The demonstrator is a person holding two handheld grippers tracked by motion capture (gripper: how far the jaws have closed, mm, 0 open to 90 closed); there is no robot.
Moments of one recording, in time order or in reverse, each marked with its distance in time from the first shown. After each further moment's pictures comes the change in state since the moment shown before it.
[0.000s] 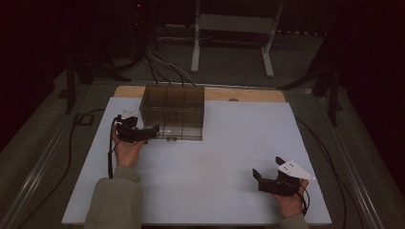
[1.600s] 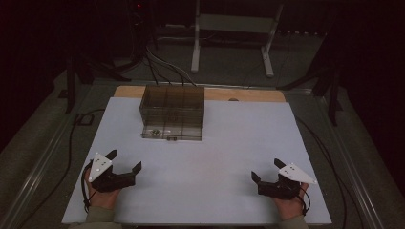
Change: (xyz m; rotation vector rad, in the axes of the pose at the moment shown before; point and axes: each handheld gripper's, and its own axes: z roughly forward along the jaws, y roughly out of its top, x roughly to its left) left arm -0.002 -0.107 -0.104 -0.250 -0.043 0.144; right arm 0.008 0.001 -0.010 -0.031 0.037 0.007
